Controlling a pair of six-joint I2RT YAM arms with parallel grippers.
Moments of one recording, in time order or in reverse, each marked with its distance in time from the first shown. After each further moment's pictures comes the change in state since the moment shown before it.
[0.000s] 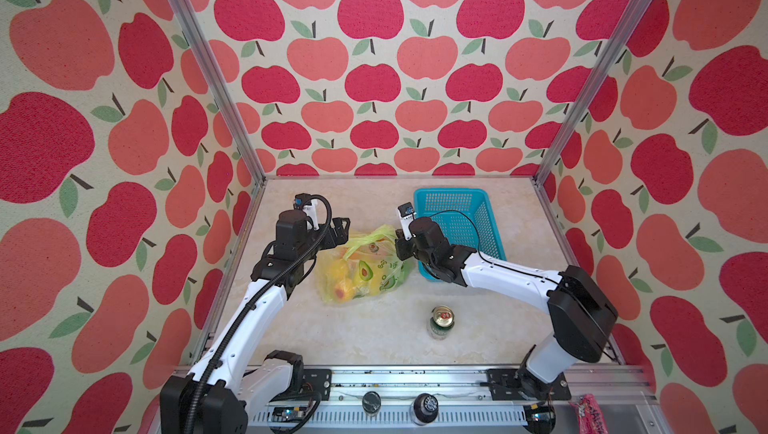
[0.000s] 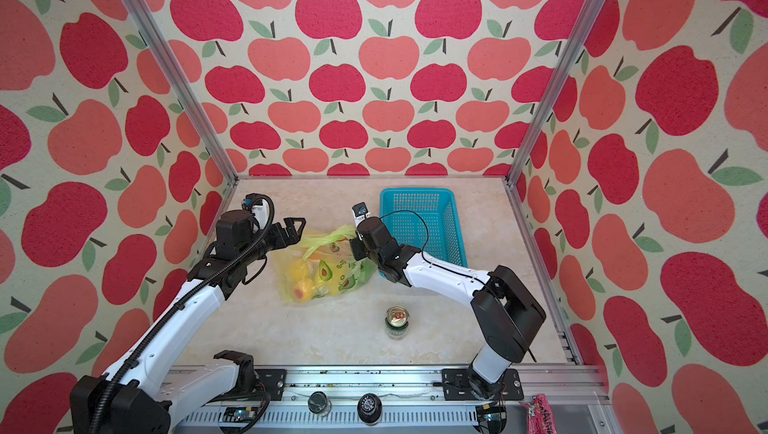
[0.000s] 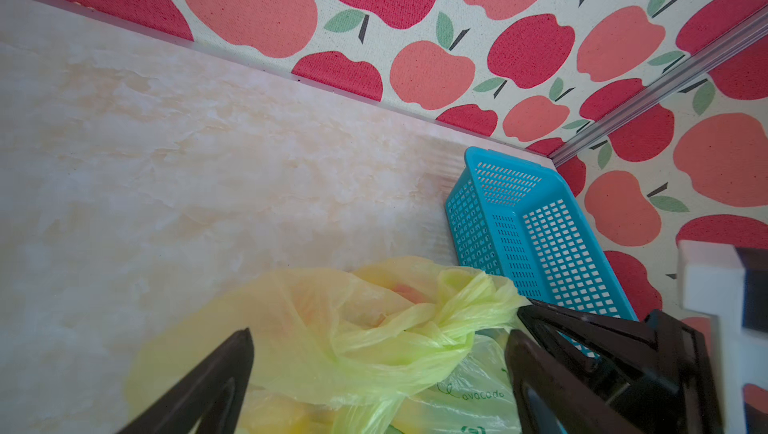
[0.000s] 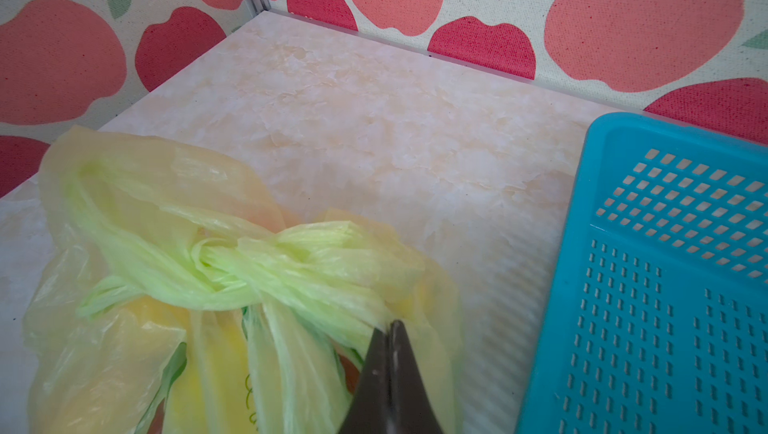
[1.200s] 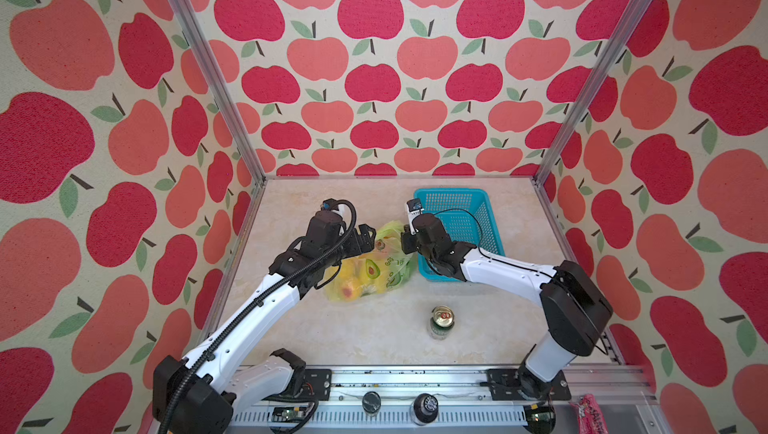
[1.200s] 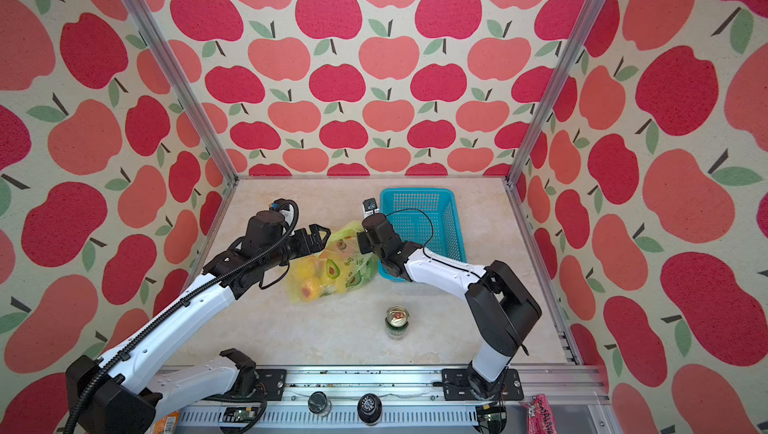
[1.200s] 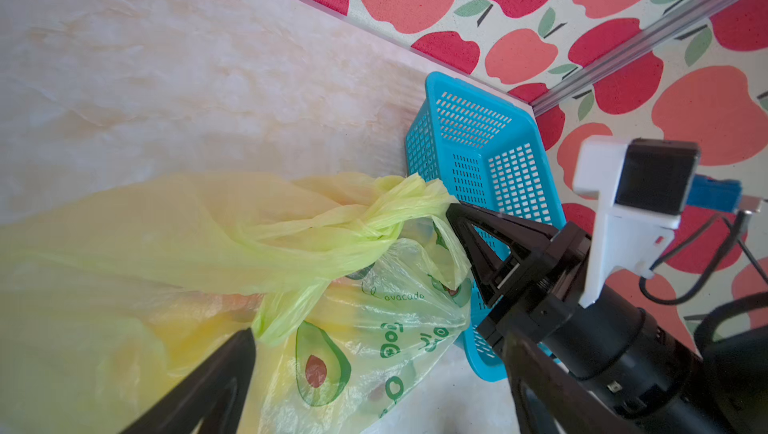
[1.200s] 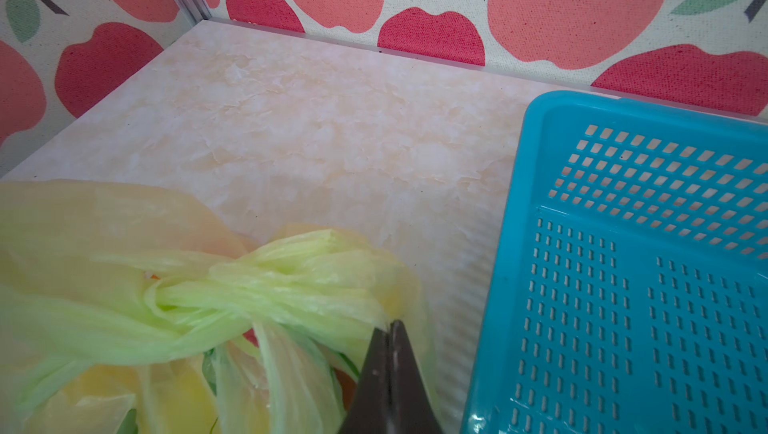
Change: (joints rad) left arm -0.287 0.055 0.085 -0.177 -0.176 -0.248; right arm -0.052 0.039 0.008 0.008 0.054 0.053
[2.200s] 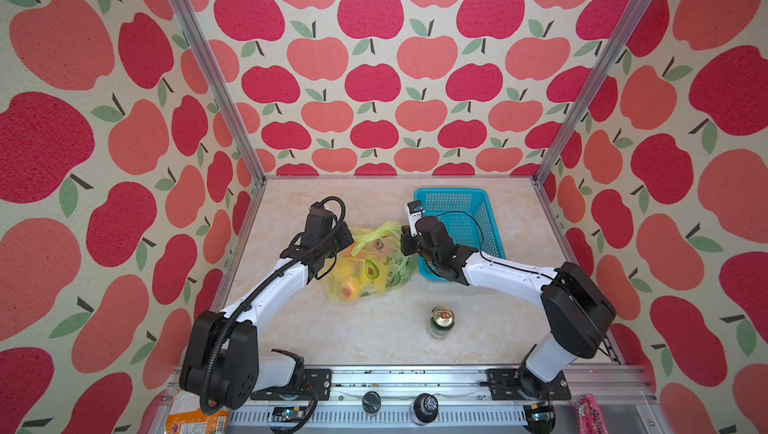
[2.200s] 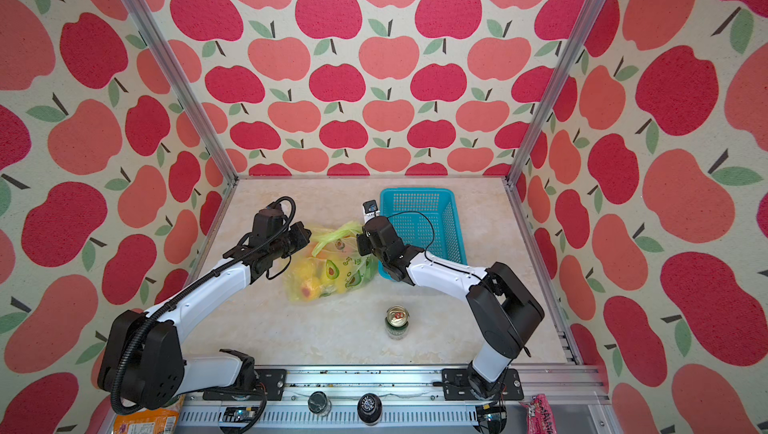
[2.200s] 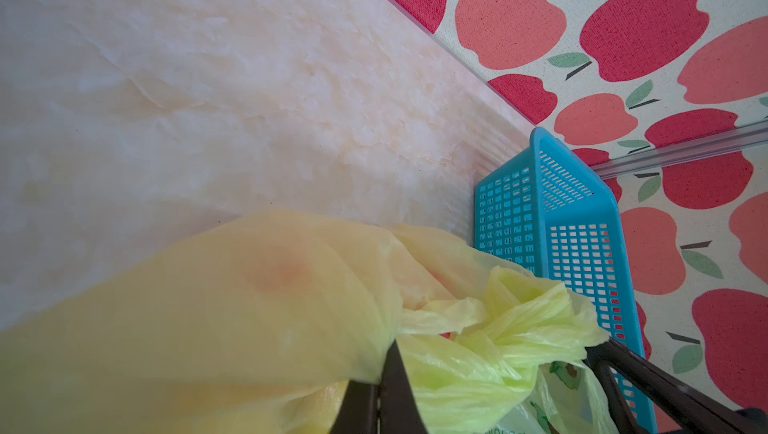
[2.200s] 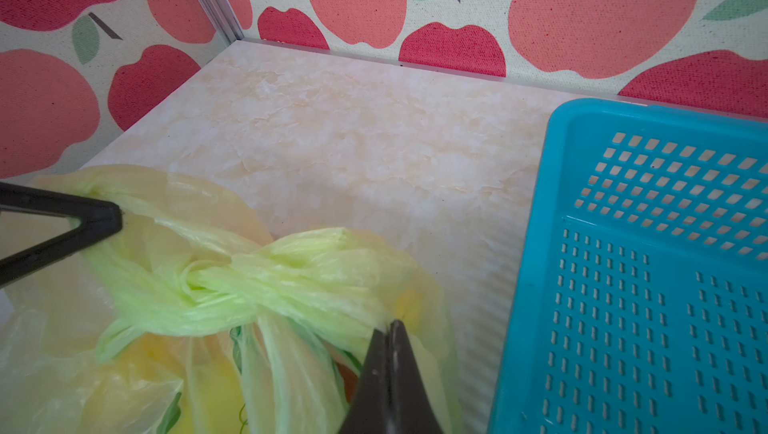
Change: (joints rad) left arm 0.194 0.215 -0.110 0.284 0.092 -0.038; right arm 0.001 -0.028 -0.072 0.109 -0.049 0.005
